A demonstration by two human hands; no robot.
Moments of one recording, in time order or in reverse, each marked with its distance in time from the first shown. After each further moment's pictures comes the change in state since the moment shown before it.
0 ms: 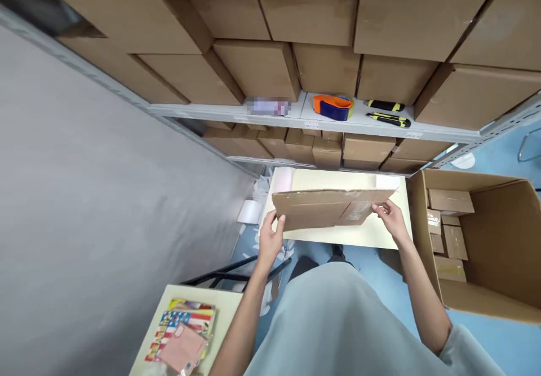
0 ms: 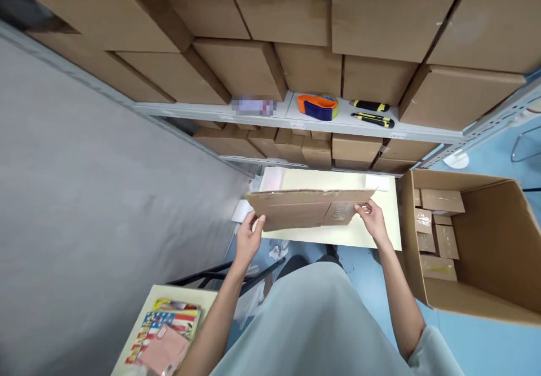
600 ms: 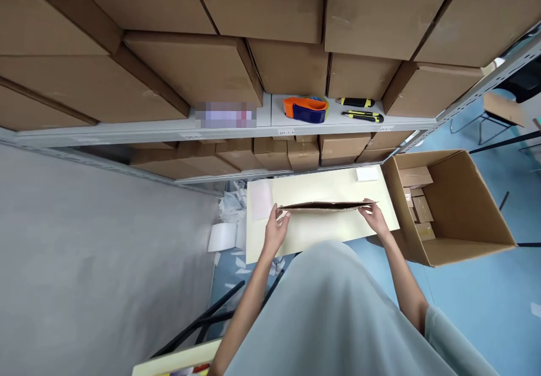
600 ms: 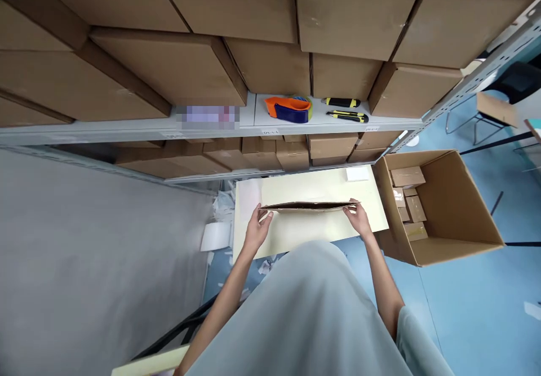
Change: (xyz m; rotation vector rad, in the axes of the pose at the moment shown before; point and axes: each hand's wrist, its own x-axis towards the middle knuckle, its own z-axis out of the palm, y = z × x) left_hand 0.086 -0.067 0.043 -0.113 -0.270 -0.151; right_hand -0.022 0.029 0.042 -0.103 0.243 0.194
